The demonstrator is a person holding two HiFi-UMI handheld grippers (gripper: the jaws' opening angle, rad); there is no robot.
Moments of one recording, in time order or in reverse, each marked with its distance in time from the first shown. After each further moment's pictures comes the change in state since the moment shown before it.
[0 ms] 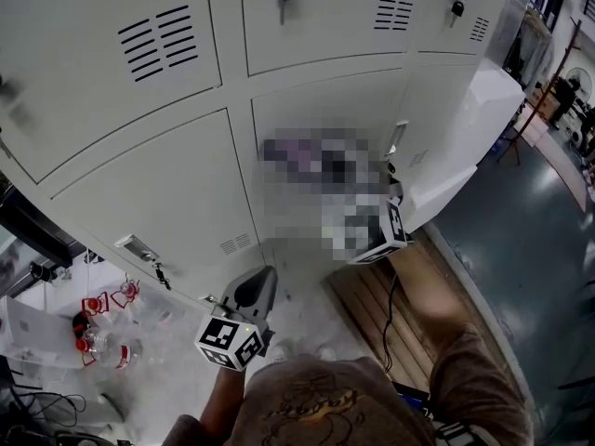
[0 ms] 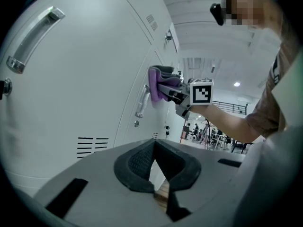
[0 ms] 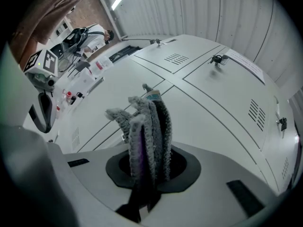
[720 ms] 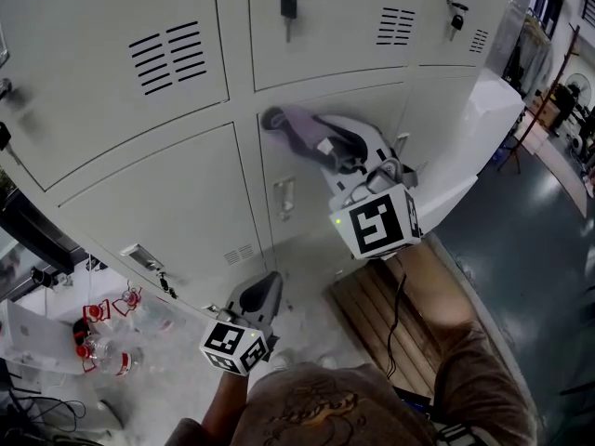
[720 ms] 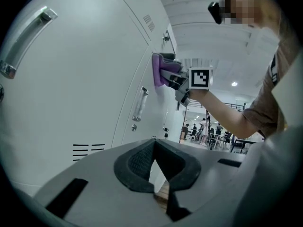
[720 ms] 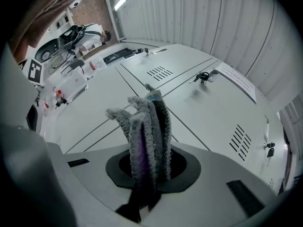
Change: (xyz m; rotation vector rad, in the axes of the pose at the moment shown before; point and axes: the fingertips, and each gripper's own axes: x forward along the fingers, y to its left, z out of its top) left arm 0.007 -0.004 0.010 0.017 -0.015 -0.021; right arm -0.002 -0.059 0.048 -0.041 -0.061 -0.116
